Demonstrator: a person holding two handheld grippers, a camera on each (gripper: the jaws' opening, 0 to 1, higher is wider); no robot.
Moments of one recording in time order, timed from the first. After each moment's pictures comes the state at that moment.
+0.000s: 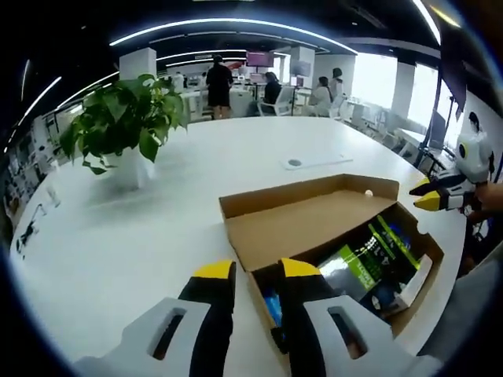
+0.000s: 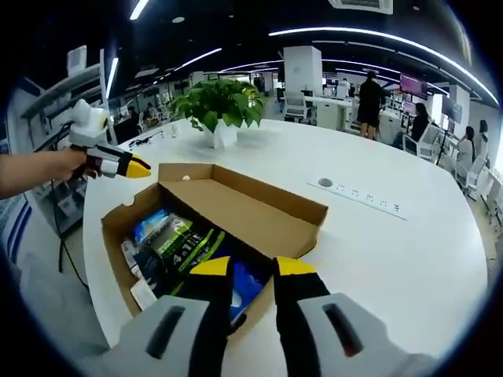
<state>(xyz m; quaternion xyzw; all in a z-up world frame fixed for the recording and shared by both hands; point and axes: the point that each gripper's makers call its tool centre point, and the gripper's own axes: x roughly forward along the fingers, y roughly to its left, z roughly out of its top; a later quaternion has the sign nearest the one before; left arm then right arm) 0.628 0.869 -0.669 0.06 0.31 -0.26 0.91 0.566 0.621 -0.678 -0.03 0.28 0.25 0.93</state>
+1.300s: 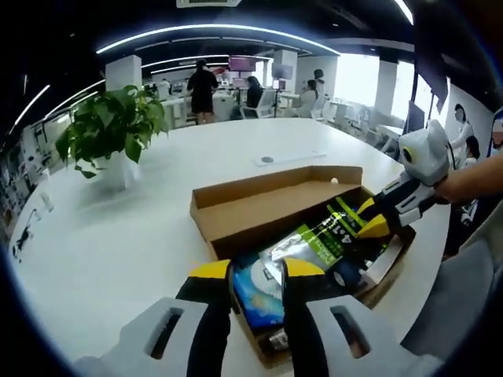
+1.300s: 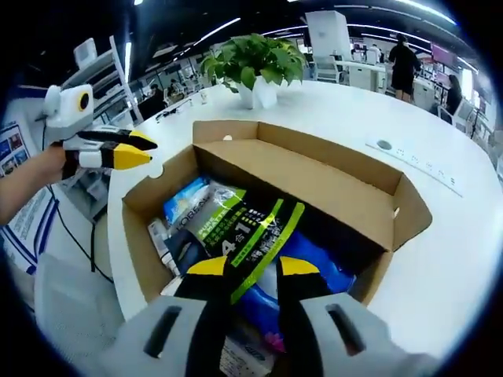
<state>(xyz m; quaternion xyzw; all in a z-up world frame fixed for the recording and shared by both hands) 0.573 0.855 -0.666 0.07 0.29 -0.30 0.90 0.553 0.694 -0.731 -0.01 0.38 0.32 0.87</state>
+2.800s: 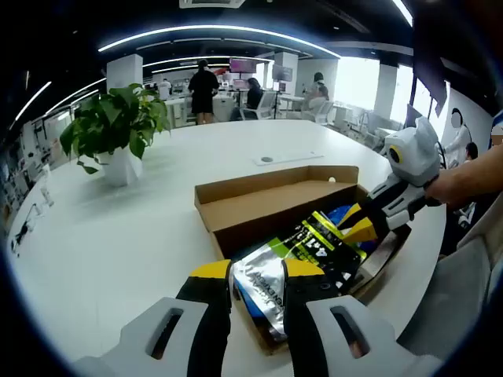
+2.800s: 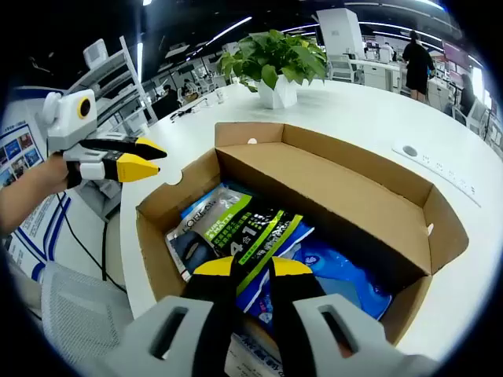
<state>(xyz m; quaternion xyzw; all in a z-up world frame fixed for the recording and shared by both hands) 0.565 0.865 -0.666 0.06 0.29 -0.30 0.91 0.553 0.731 -0.726 -0.01 0.38 0.36 0.85</state>
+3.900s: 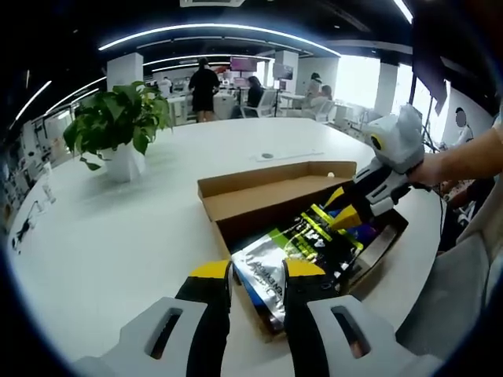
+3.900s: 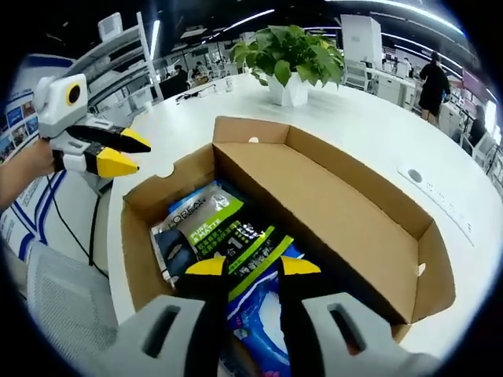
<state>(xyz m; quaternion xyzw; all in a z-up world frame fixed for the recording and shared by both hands) 0.553 0.875 -0.669 0.06 0.30 -0.30 0.90 0.577 0.735 -0.730 -0.08 0.38 0.38 0.84</state>
